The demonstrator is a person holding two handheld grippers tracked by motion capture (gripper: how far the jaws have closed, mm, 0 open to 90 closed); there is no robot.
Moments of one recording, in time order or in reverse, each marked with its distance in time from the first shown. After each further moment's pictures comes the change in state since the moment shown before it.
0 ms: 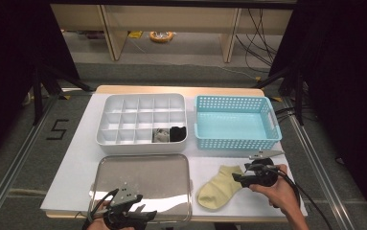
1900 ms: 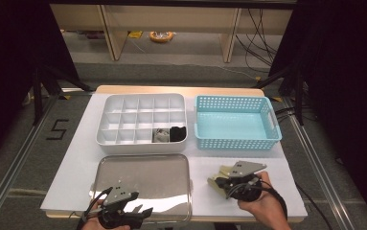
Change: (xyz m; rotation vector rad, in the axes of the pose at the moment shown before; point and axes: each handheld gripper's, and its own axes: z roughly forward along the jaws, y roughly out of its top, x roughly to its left) left arm 0.005 0.002 -0.012 -0.047 0.012 -0.020; right arm 0.095 0.018 -0.021 -0.025 0.108 -0.237
